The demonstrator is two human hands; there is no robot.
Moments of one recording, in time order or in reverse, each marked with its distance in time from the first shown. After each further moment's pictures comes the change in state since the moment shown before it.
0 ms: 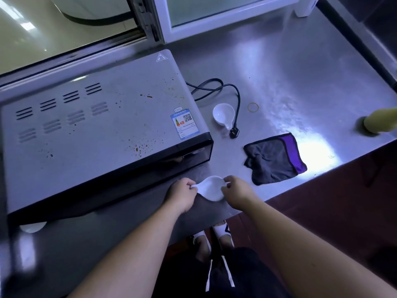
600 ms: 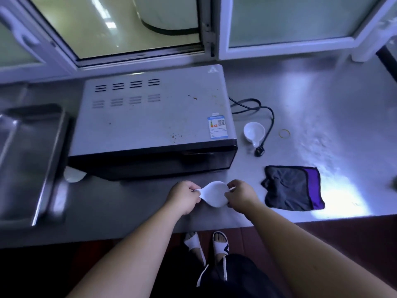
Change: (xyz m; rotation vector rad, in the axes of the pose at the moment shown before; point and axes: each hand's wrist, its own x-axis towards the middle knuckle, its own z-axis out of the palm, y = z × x) left_hand -0.067 -0.006 -0.016 -0.363 0.184 -0.114; right_hand -0.013 -0.034 -0.014 -0.014 -0.085 -0.163
